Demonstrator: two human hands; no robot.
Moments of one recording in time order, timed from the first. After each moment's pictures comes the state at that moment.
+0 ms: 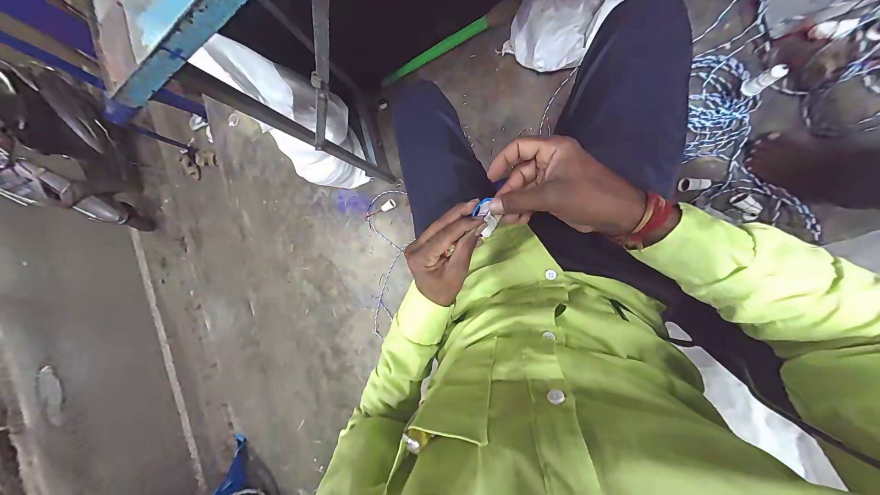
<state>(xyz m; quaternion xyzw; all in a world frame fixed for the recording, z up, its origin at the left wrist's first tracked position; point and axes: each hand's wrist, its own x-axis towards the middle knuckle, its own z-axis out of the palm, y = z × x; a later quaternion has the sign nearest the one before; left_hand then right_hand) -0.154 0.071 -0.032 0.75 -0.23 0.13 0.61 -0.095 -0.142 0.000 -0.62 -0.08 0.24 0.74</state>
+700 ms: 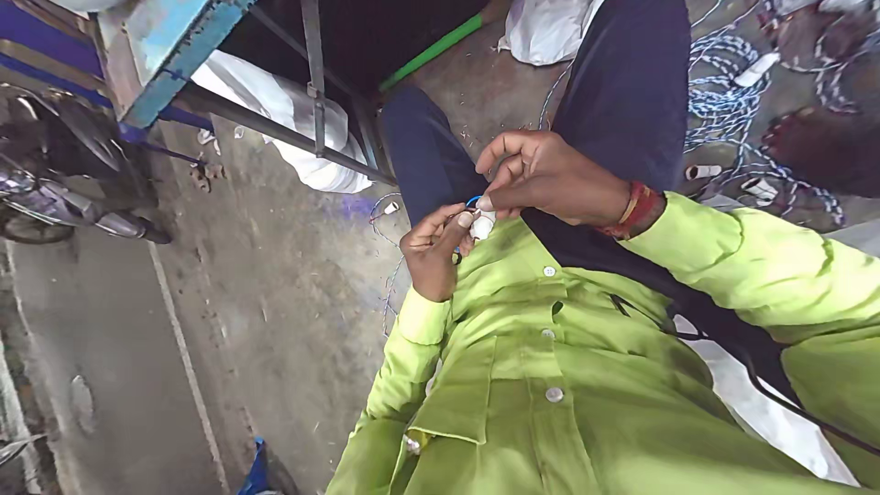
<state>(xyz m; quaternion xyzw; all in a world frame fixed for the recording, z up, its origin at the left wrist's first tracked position) -0.154 0.069 -0.028 0.65 -0.06 -0.01 0.76 -0.091 -0.136 0.001 -0.62 -0.06 0.25 0.74</state>
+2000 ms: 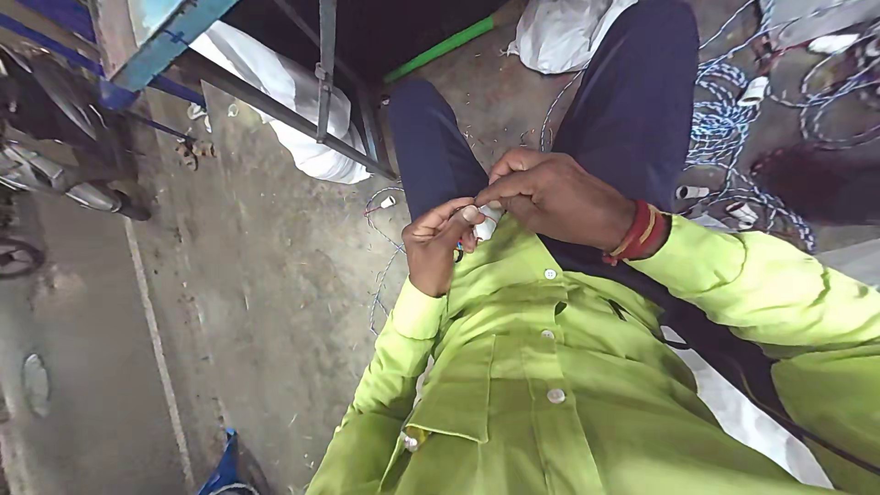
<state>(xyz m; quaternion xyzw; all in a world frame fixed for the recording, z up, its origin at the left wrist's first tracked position) -0.153 0.070 -0.020 0.66 -0.01 -0.05 0.75 -0.095 -0.139 -0.010 -0.82 -0.32 0.02 0.47</state>
